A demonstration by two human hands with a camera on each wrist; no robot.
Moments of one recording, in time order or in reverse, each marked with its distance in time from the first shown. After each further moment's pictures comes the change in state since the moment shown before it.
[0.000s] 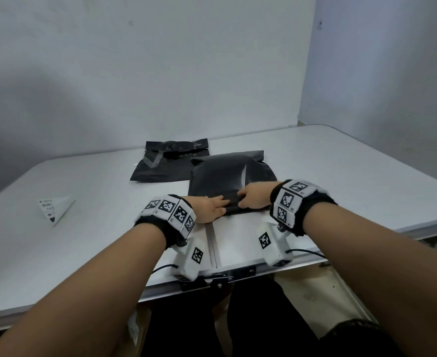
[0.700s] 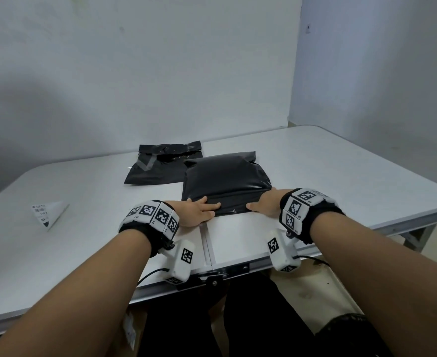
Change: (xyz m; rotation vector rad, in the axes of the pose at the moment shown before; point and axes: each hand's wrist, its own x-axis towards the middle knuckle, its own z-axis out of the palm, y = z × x) left_hand 0.011 -0.026 0.015 0.013 -0.047 0.002; right_hand -0.016 0.033 0.011 -0.187 -0.085 0.194
